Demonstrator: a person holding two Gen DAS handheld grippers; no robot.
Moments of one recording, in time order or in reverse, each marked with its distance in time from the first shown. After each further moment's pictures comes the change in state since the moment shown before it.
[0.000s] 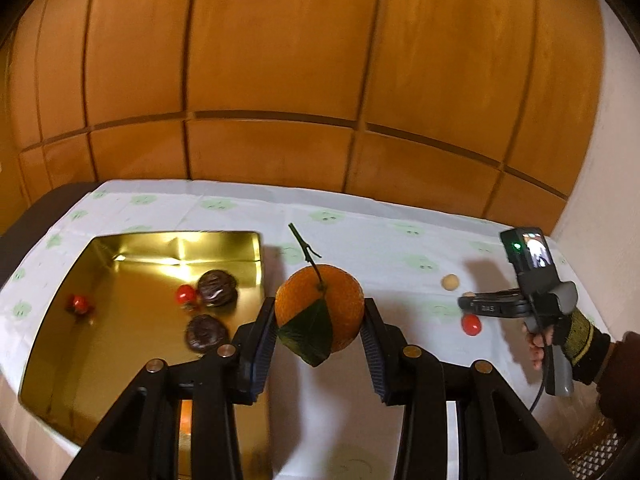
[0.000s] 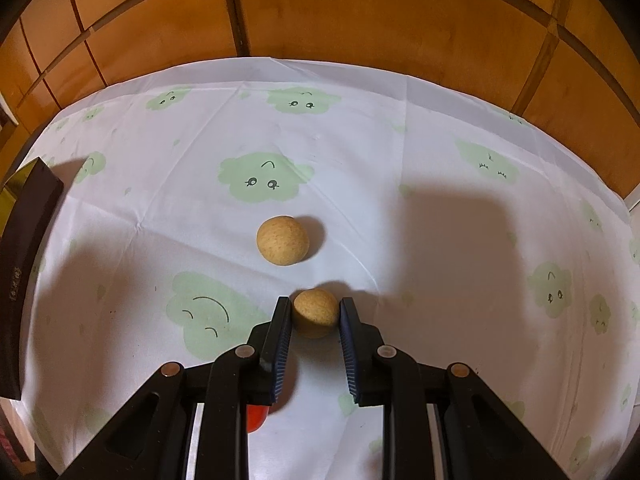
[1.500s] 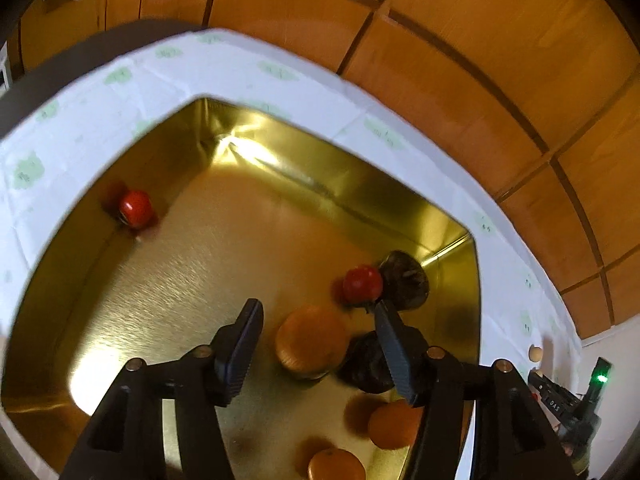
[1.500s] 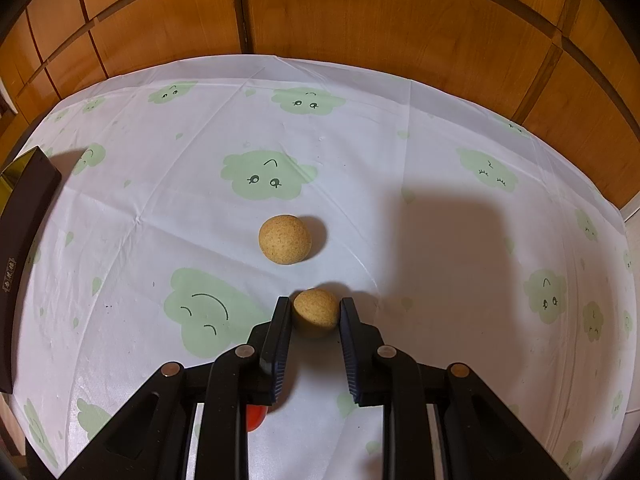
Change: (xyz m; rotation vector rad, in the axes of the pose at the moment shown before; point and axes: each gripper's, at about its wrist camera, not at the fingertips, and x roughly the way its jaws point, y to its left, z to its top) left arm 0.088 0.173 -0.001 -0.489 0.274 0.126; right arm -0.001 0.005 -0.001 -0.023 -0.004 -0.026
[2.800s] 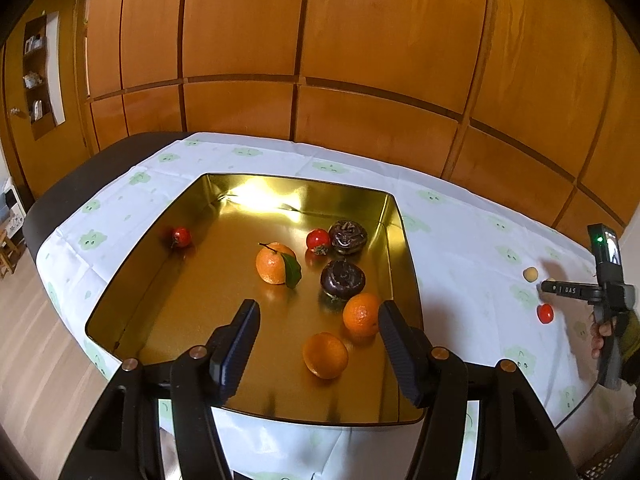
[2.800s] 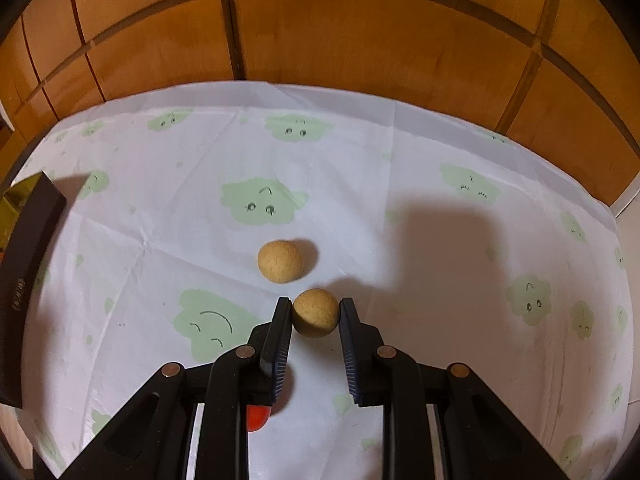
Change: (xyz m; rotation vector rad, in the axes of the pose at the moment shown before) left arm -0.097 -0.035 -0.112 0.306 -0.271 0.078; right arm -0.020 -0.004 0.002 0.040 -0.067 -0.007
